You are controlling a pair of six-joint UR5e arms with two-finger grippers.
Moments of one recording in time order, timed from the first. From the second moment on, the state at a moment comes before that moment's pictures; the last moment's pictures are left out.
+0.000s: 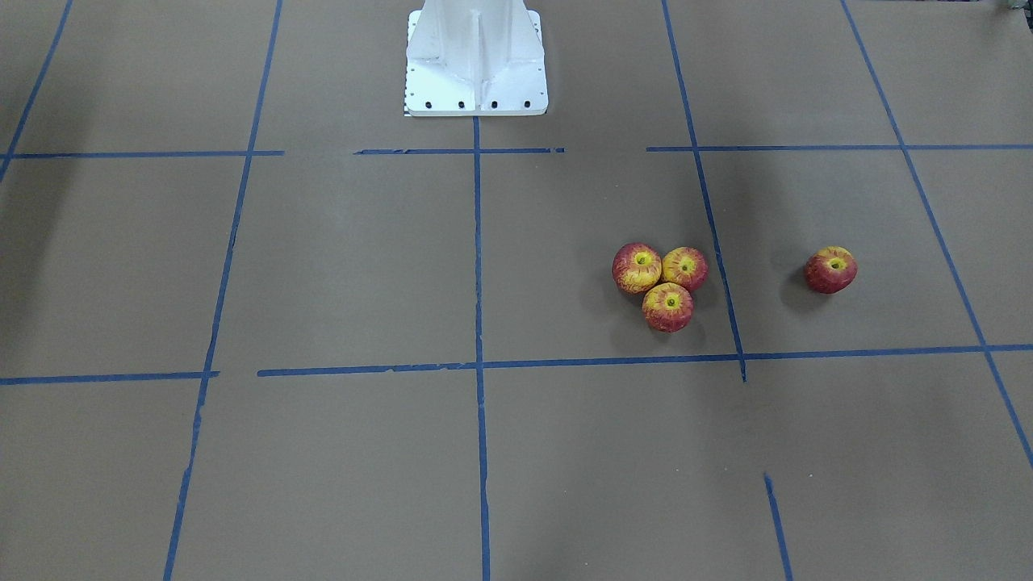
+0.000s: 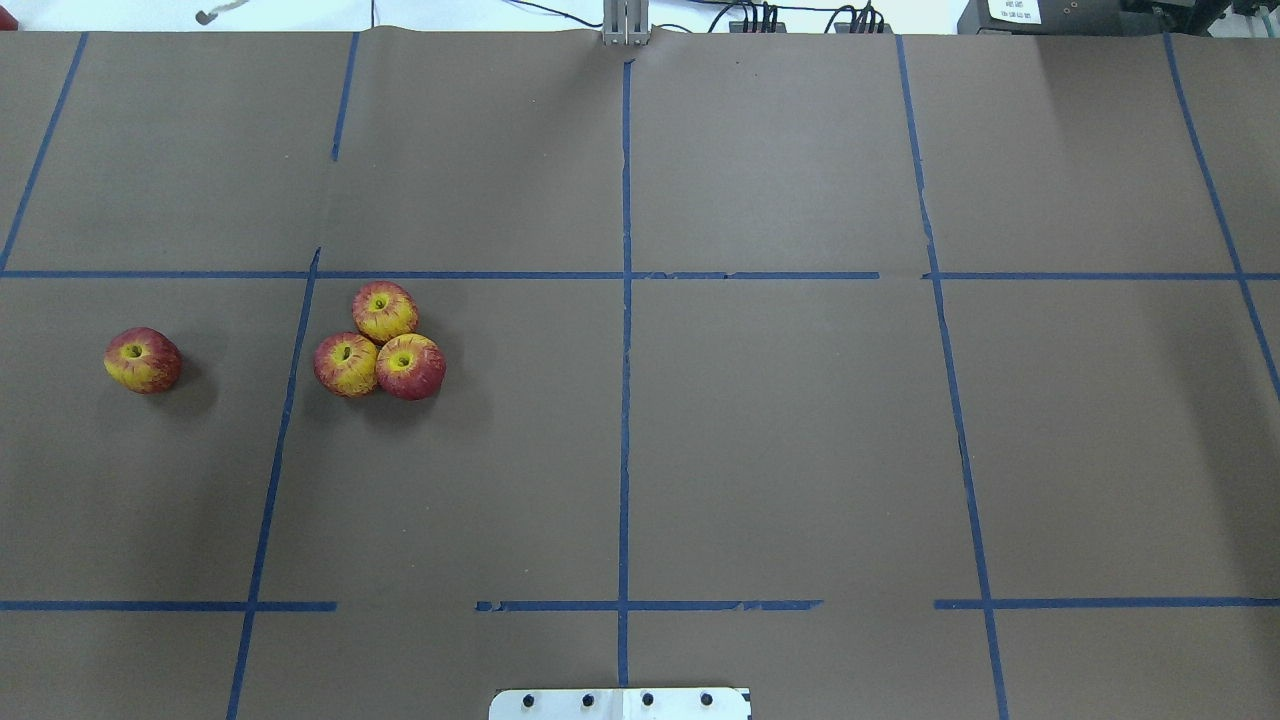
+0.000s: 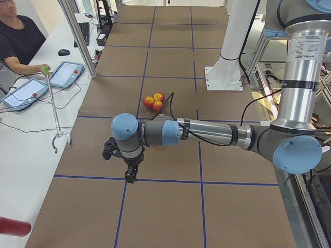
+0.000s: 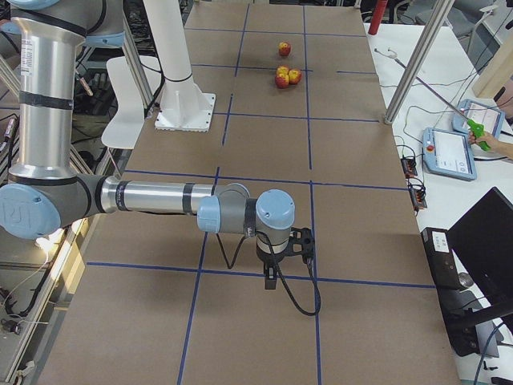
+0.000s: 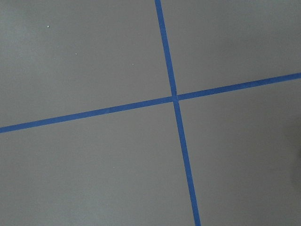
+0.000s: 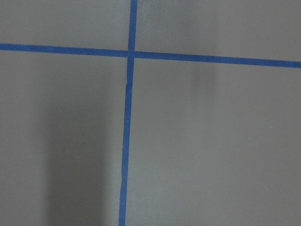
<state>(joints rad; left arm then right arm) -1.62 -1.63 -1.62 -1.43 -2.33 0.24 1.59 -1.71 1.71 -1.58 2.29 -0.06</state>
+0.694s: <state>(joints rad) -1.62 -1.63 -1.63 -1.43 -2.33 0.23 1.59 -1.71 1.71 -1.59 2.30 -0.06</state>
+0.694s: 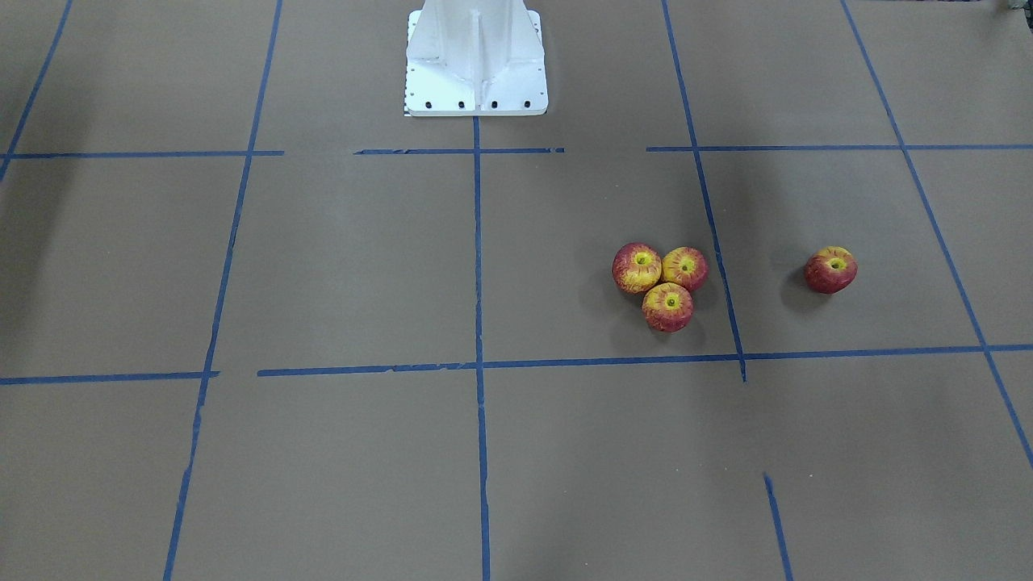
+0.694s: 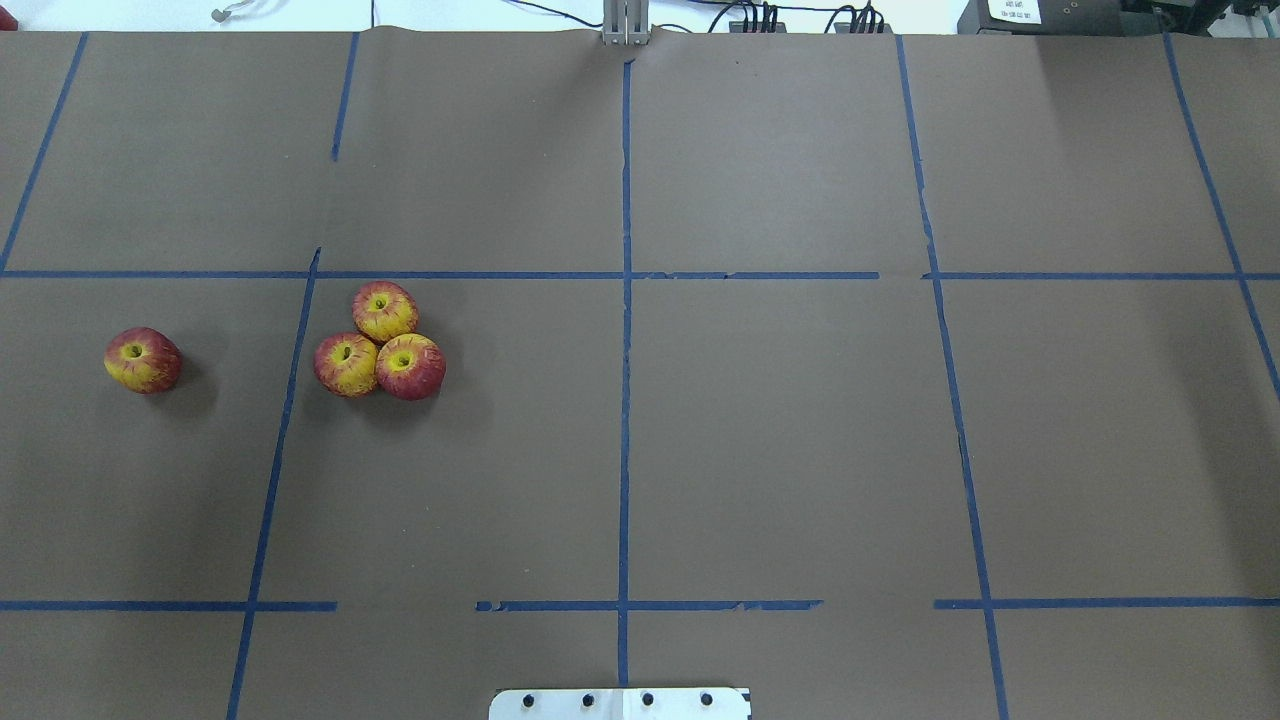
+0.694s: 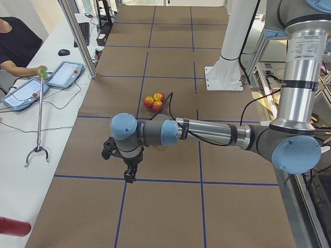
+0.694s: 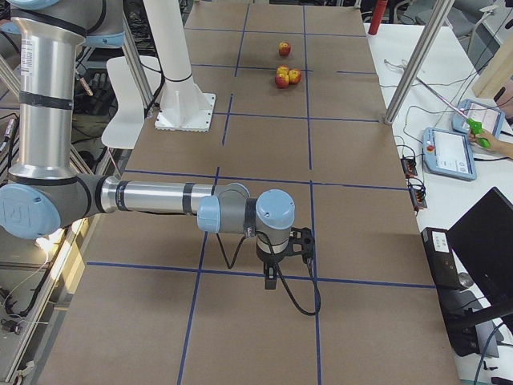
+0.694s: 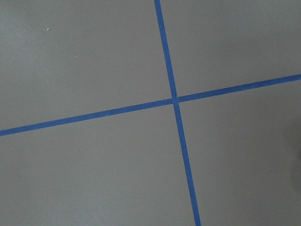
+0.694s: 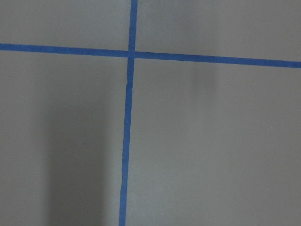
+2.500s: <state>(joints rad) -0.94 -1.57 -1.69 -2.12 -2.11 -0.51 1.59 -1.71 1.71 -1.58 2.30 -0.06</state>
